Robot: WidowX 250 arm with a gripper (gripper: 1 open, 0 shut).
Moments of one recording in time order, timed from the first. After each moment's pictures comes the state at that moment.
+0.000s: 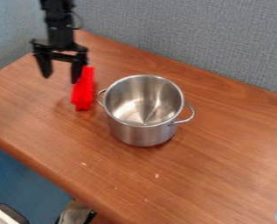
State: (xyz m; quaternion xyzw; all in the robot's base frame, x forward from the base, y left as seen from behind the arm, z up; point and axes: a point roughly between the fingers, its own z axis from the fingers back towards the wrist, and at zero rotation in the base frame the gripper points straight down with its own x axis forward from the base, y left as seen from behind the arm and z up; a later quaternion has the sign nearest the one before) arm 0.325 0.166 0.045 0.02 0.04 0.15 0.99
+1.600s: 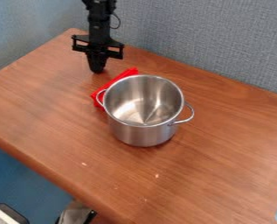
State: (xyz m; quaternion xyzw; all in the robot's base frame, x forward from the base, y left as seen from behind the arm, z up) arm 0.393 0.180 0.015 0.05 0.03 0.18 0.98
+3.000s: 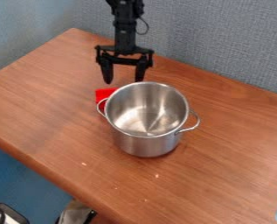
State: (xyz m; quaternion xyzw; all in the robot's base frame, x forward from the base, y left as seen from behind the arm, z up) arm 0.371 0.097 0.038 -0.01 0.08 0.21 0.97
